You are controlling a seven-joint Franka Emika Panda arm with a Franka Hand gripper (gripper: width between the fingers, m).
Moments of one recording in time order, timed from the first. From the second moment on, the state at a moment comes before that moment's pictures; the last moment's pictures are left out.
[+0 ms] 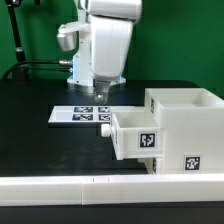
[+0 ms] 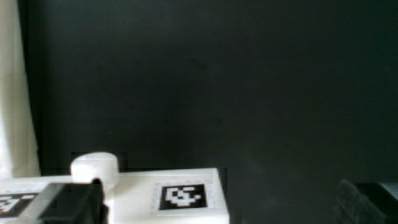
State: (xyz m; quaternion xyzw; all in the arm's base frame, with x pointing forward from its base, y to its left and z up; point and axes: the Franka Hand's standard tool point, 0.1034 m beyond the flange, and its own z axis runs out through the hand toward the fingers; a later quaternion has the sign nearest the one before) arm 0.536 -0.024 0.111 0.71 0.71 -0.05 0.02
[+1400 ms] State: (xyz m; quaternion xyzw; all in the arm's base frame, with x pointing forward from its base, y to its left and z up) arm 0.529 -0.068 0.067 0.69 0.72 0.01 -0.09
